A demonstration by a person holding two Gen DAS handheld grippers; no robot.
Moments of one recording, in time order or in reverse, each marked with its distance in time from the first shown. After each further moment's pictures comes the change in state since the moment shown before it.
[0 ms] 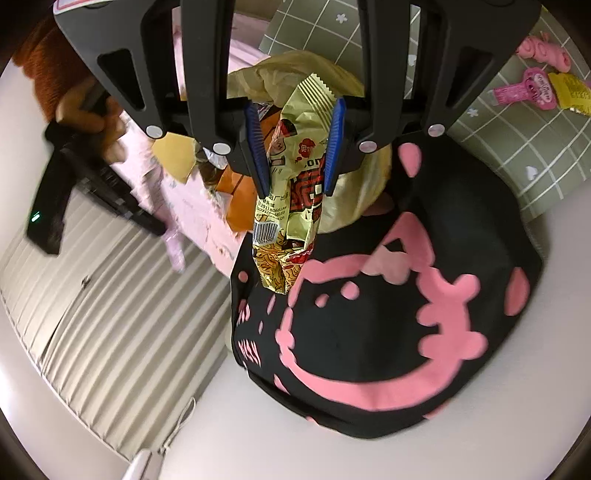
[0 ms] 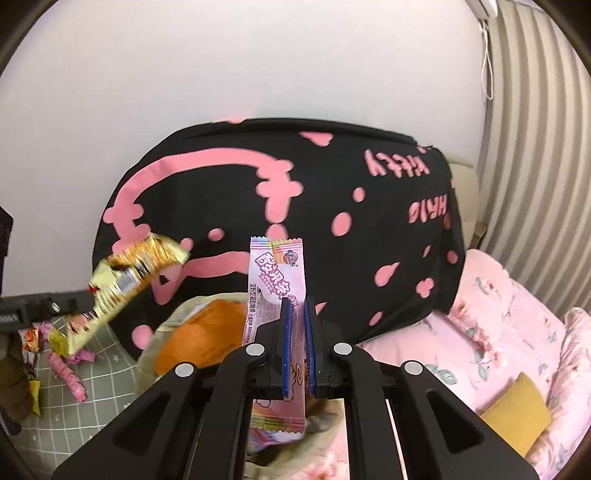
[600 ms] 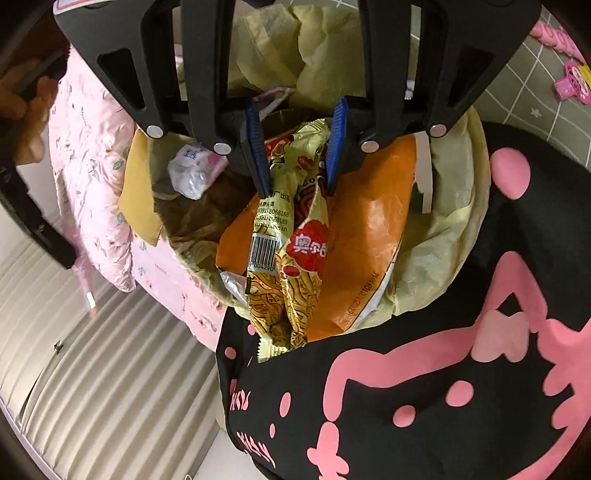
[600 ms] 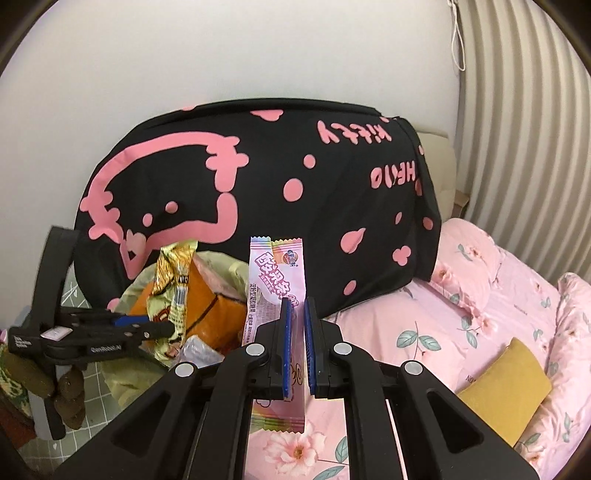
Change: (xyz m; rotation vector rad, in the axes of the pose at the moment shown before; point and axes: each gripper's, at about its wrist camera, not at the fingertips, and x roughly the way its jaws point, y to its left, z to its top) left arm 0.121 -0.046 -0.031 0.083 0.260 0.094; right arm -0.014 -0.057 -0.044 0.076 0.058 -0.028
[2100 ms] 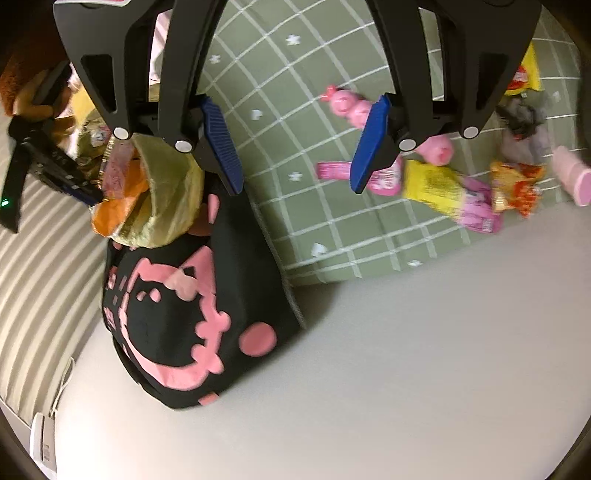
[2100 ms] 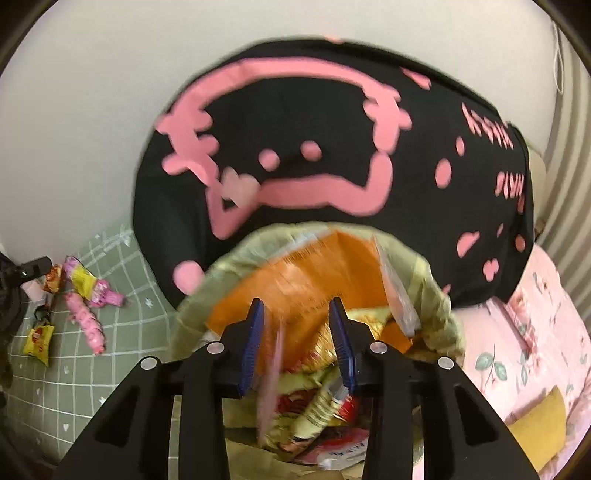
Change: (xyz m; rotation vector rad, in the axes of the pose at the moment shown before) left arm -0.192 0.158 -0.119 -0.376 -0.323 0.385; right arm 0.067 0.135 0.005 -0.231 0.106 0.228
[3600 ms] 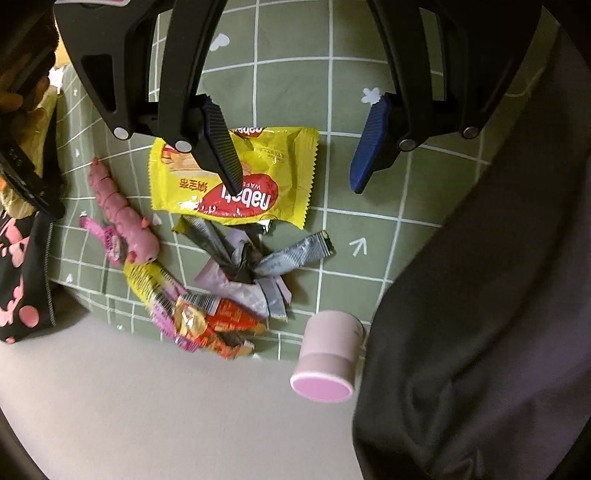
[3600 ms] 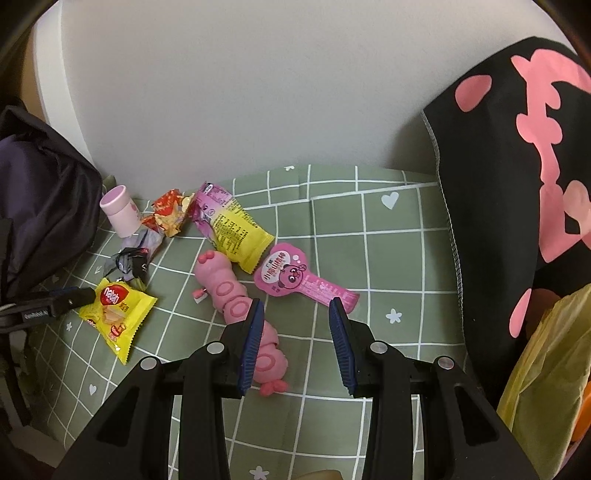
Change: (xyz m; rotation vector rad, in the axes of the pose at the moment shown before) left arm -0.039 0.200 -0.133 -0.417 0.135 0.382; right arm 0.096 0.245 -0.030 -0.295 0.128 0.394
